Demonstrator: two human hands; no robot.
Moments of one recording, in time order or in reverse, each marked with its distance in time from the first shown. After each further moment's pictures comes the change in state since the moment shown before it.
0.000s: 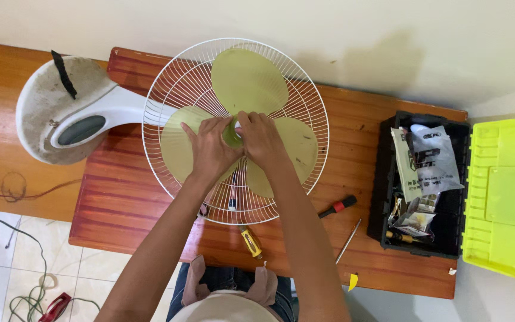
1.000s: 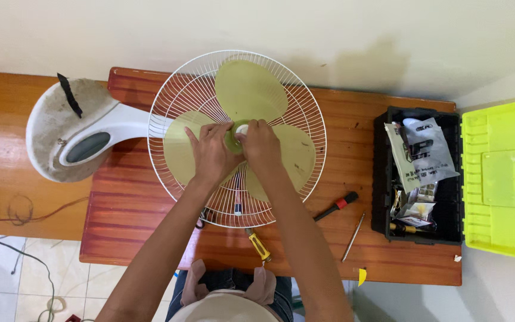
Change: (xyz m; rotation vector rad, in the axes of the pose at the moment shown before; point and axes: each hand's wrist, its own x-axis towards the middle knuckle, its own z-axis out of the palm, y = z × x) left_hand 0.004 0.000 -0.012 0.062 -0.026 0.095; right_hand 0.002 -0.011 0.016 -0.001 0.056 0.401
